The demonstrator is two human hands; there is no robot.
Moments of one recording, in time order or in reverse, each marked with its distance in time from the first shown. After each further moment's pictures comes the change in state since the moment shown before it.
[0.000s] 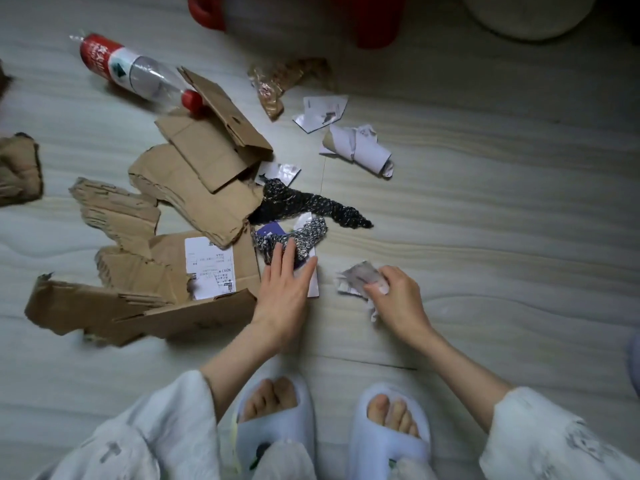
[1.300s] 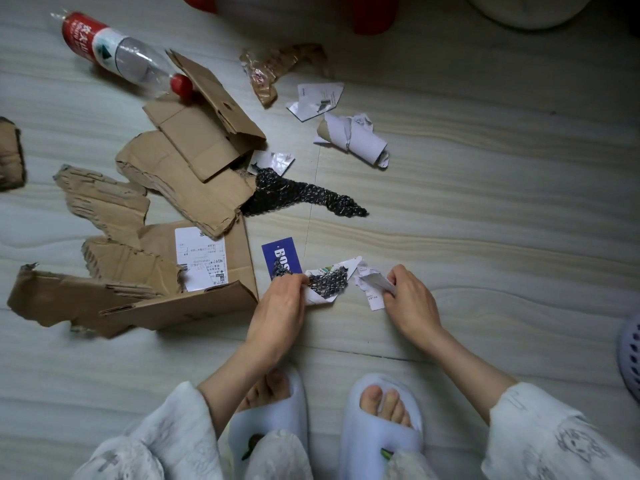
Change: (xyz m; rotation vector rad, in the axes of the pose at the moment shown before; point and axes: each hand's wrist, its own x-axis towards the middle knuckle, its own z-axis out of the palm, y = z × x) left_hand -0.023 0.007 0.031 -0.441 0.275 0.017; right_hand -0.006 0.020 -0.014 -0.377 -0.070 0.096
